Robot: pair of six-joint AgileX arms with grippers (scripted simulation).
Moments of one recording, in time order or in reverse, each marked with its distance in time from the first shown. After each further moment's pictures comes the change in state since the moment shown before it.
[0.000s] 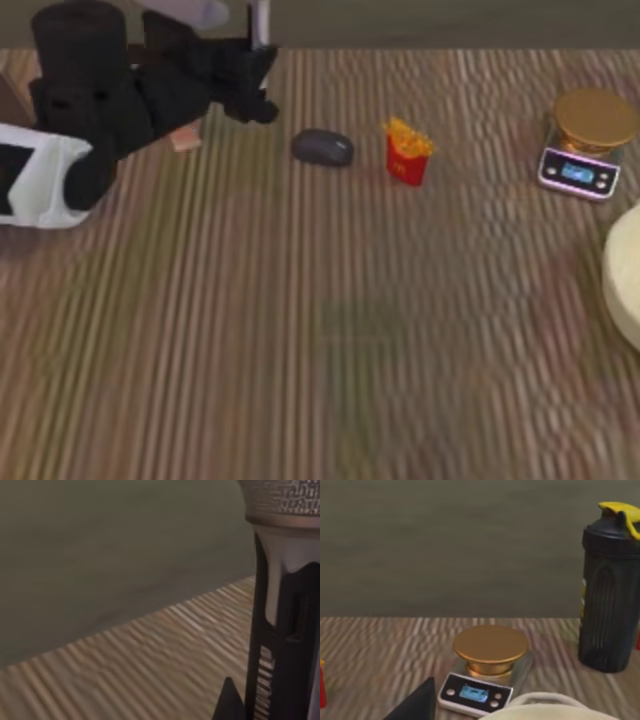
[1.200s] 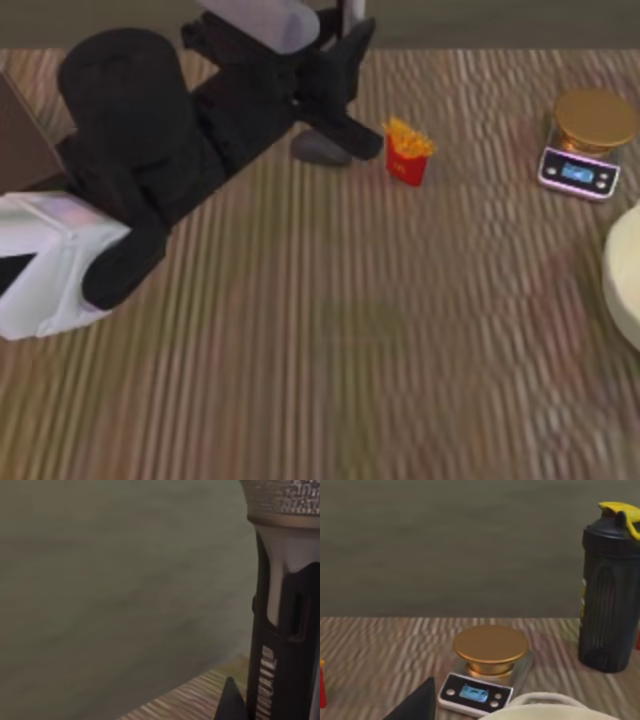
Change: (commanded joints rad) left arm -0.324 -0.335 -0.196 0.135 -0.281 0.030; right arm 0.000 0.000 0.000 0.000 0.000 0.000
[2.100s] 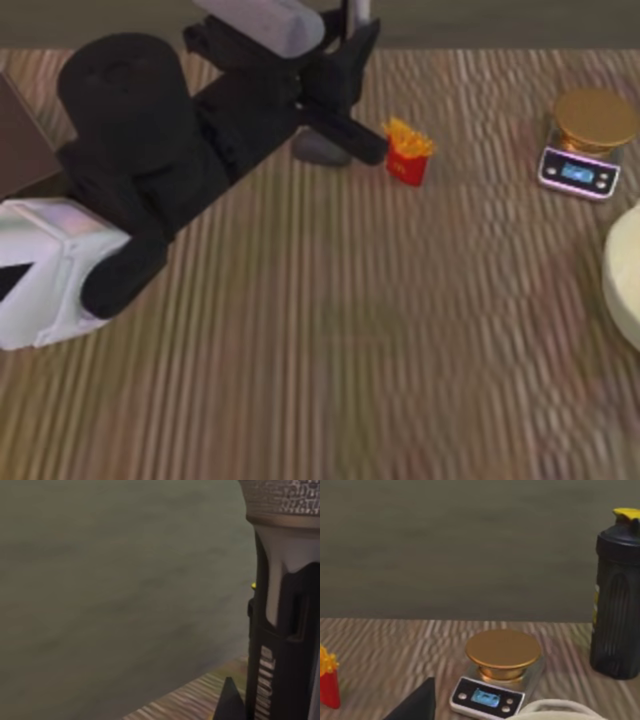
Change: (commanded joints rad) left arm -0.019 -0.019 -0.009 -0.001 -0.019 -0.001; right arm 0.023 0.035 0.028 0.011 -0.010 -0.003
